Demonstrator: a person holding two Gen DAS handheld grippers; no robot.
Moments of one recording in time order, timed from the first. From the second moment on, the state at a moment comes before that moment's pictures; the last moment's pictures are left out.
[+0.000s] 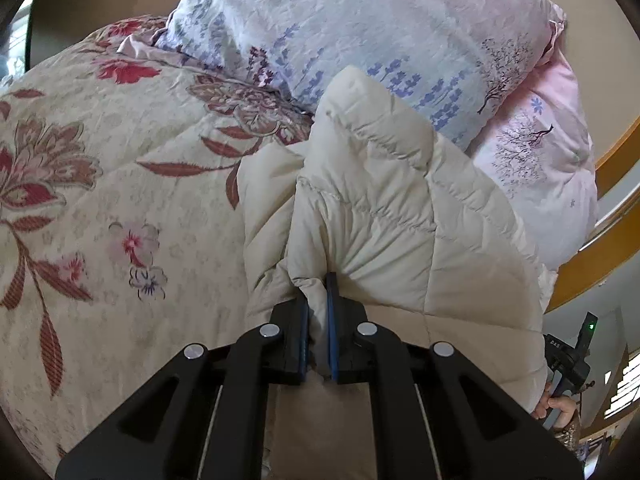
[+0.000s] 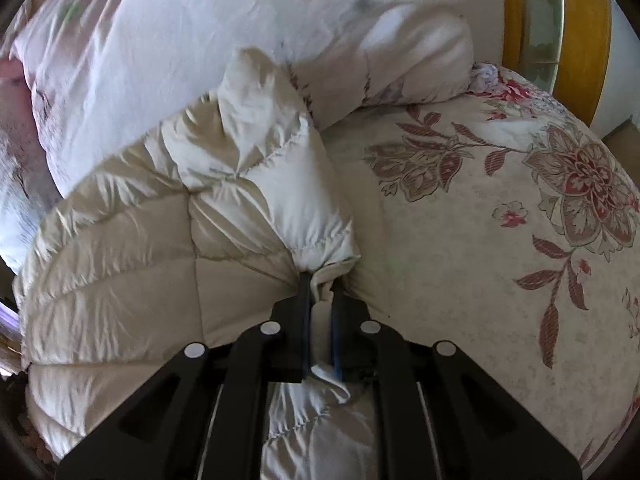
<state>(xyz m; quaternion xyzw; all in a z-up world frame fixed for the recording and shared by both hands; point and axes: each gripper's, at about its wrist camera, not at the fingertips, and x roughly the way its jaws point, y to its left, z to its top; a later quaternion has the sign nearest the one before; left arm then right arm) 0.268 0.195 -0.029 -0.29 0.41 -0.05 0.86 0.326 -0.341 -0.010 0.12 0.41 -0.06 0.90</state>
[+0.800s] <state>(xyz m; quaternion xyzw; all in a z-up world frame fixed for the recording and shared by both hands) 0.252 0.220 -0.029 -0.36 0.42 -0.06 0.83 0.292 -0.343 0.003 0.14 0.41 -0.05 0.90</state>
